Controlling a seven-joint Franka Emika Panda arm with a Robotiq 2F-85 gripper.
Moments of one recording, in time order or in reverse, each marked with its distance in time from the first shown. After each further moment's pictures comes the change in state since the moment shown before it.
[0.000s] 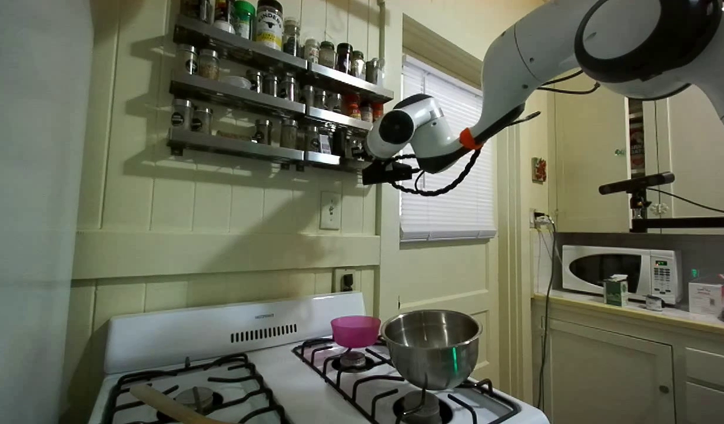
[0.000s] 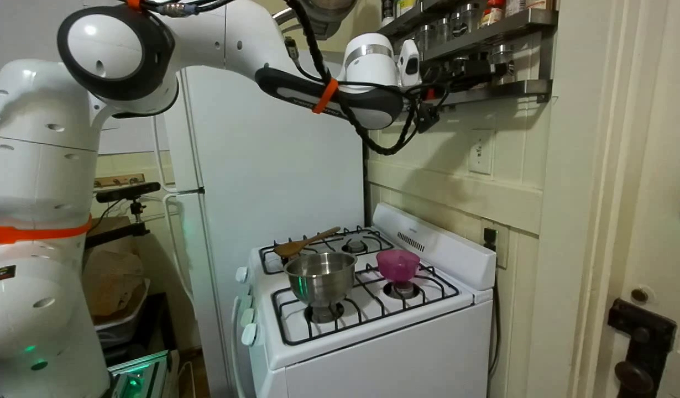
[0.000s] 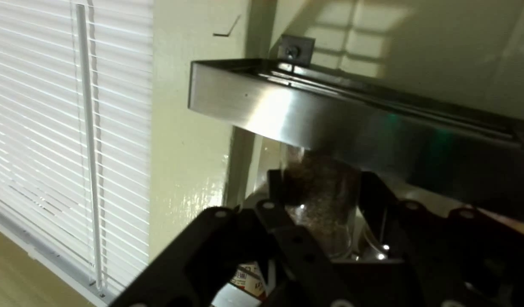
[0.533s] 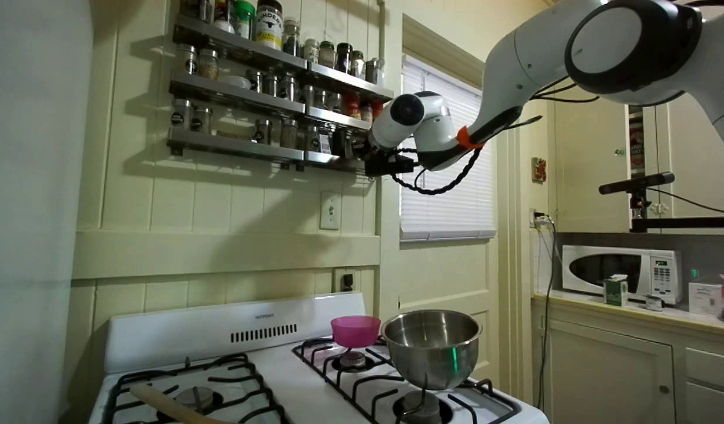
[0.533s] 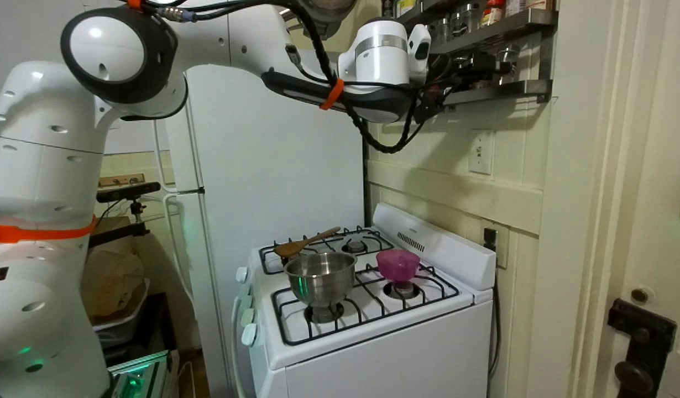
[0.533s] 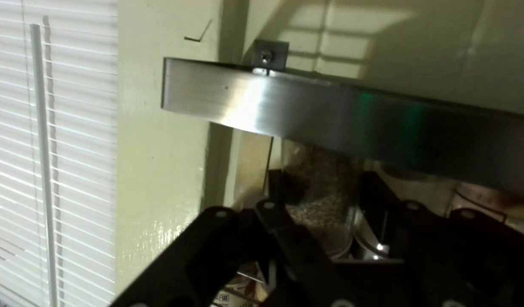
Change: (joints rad) arm -0.066 0.034 -0.003 0.087 0.230 0.211 -0.209
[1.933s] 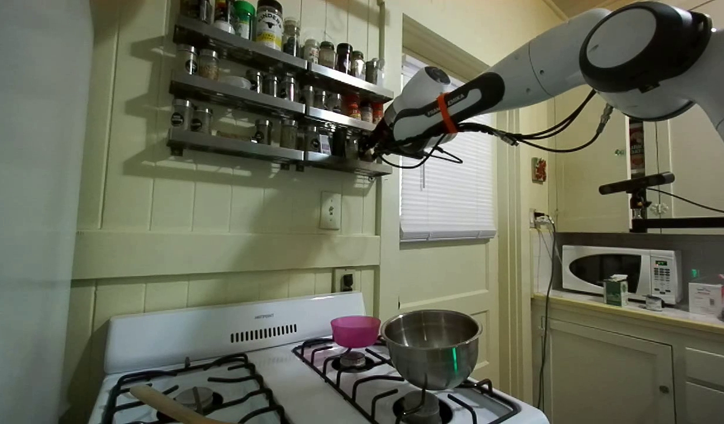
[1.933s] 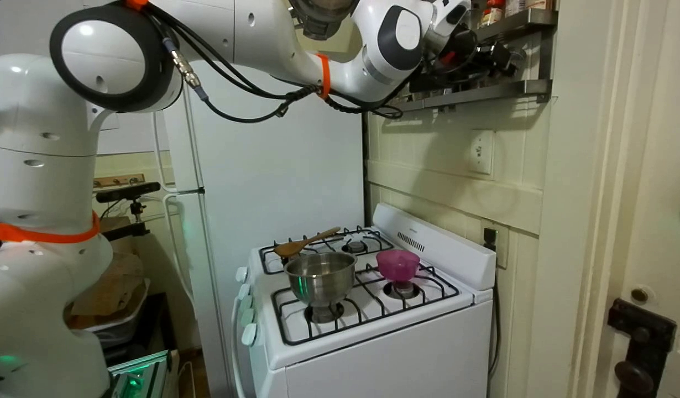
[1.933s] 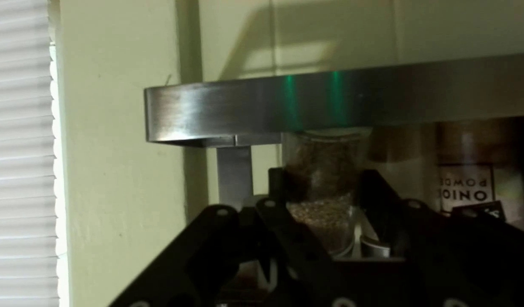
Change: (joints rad) arm -0.497 0.001 0.569 -0.021 1.276 0.066 -1.242
